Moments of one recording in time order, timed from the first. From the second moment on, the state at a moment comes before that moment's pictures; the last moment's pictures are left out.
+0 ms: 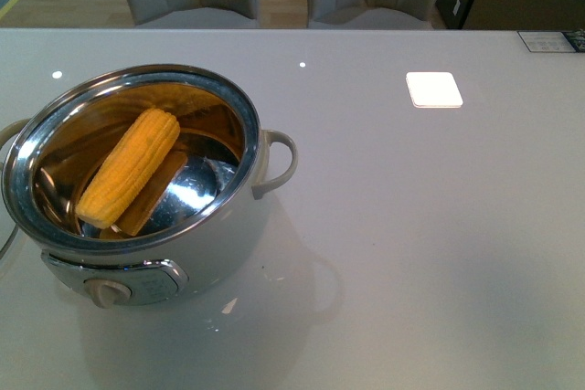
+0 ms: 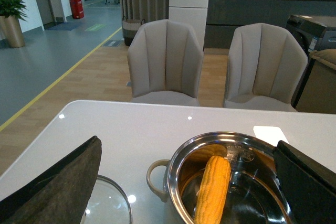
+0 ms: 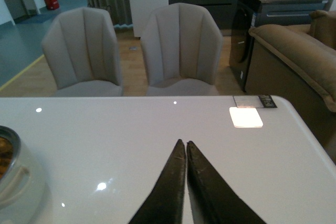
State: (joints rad) left arm 0.00 0.01 0.01 0.00 0.00 0.00; right arm 0.04 0.35 0.07 0.27 0.01 0.01
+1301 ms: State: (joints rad) left arm 0.00 0.01 0.01 0.00 0.00 0.00; right arm 0.00 0.01 0.03 0.00 0.00 0.01
